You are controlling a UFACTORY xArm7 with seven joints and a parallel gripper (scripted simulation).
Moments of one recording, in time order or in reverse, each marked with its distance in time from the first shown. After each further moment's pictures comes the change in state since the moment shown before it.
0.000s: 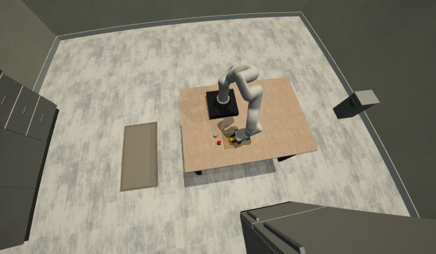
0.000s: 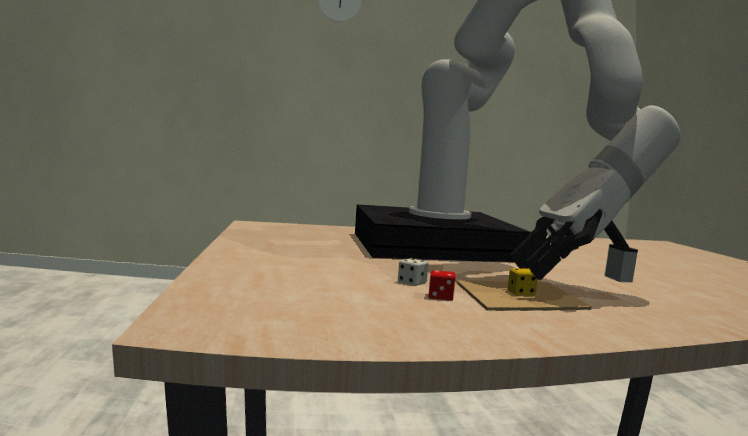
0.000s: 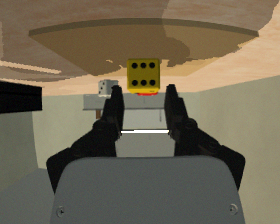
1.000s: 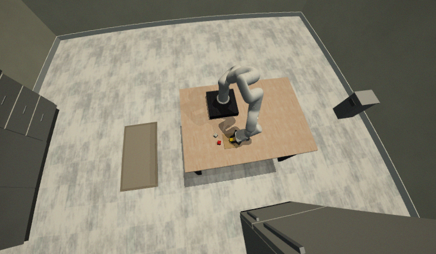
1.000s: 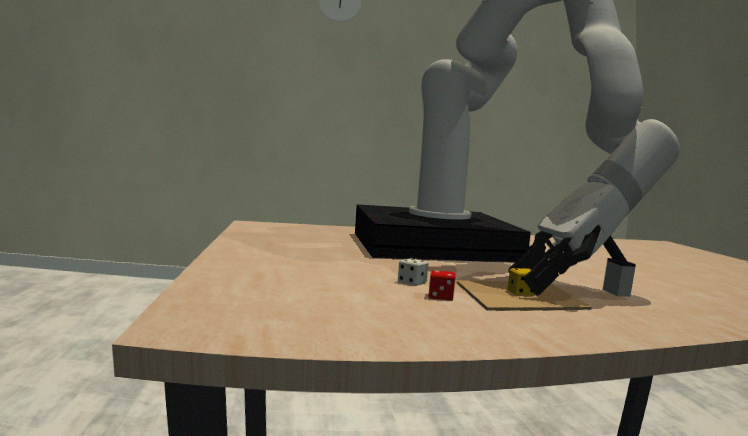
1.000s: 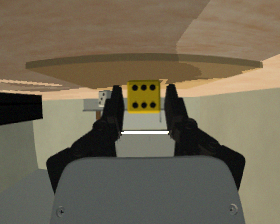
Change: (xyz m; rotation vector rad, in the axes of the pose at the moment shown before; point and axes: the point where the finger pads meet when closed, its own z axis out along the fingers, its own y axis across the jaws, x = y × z) arm 0.014 0.000 0.014 0.000 0.000 0.000
